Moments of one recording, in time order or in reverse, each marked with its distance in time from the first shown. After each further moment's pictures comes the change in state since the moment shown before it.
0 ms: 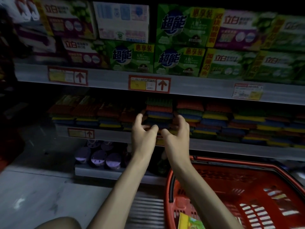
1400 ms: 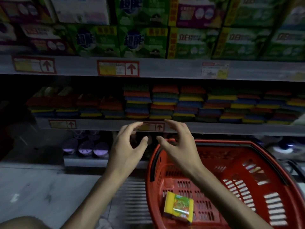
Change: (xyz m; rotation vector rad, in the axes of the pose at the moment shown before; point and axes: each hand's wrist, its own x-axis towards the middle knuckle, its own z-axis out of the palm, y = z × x) left_hand -0.067 -0.030 -0.023 0.472 -0.221 0.356; right_hand -0.025 0.052 -0.099 -0.373 -0.176 -0.231
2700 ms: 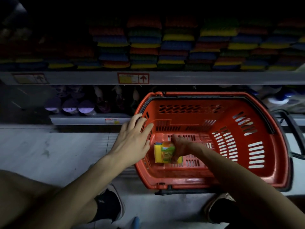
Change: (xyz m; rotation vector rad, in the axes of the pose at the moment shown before) left_hand -0.073 -0.051 0.086 0.854 -0.483 0.363; right_hand -0.069 0.240 0.039 -0.587 -0.981 0.454
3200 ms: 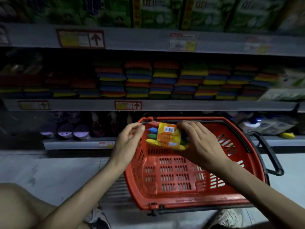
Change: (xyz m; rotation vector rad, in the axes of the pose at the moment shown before) left_hand 0.022 0.022 -0.068 -1.340 0.230 -0.523; right_hand -0.176 -0.015 -0.100 -0.281 1.201 -0.566
